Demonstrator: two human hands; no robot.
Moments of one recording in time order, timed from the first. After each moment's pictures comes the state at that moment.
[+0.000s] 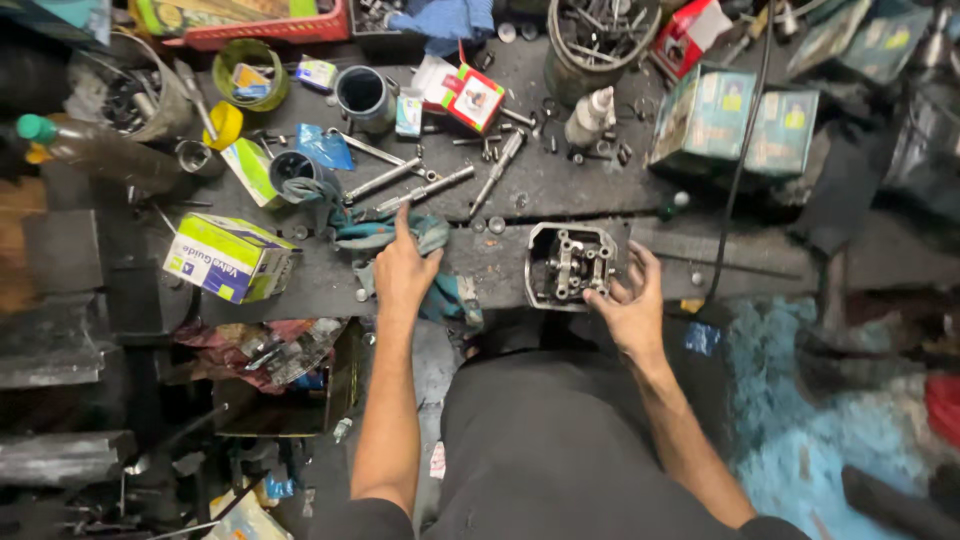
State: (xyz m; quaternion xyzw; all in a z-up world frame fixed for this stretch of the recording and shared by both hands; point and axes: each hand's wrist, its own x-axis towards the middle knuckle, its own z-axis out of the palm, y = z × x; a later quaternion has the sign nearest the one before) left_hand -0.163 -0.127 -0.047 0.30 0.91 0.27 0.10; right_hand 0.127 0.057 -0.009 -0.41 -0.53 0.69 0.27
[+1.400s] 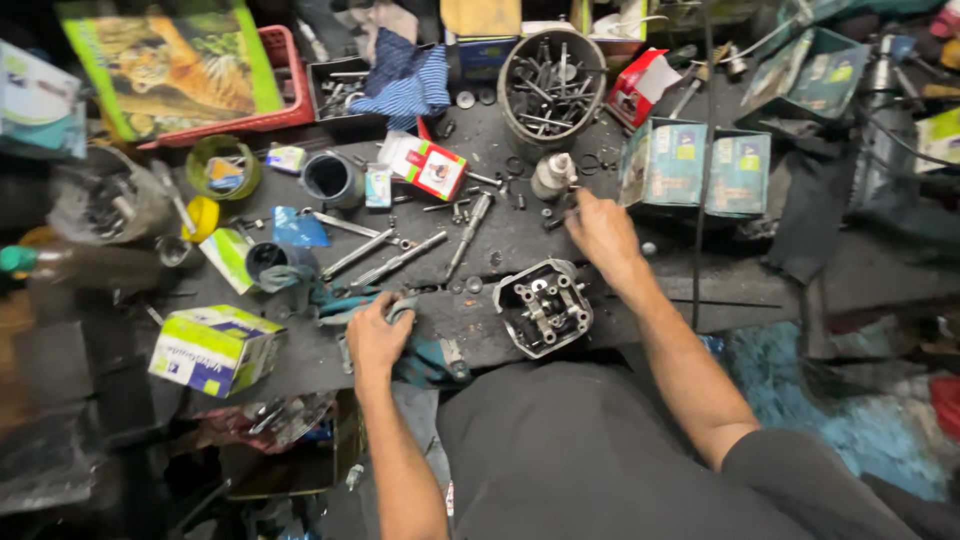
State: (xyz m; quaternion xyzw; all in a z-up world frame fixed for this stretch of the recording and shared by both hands) left_hand -0.181 -0.124 -0.045 0.27 0.91 0.26 0.16; right_hand 0.012 0.220 -0.018 -0.34 -0.91 0.23 0.09
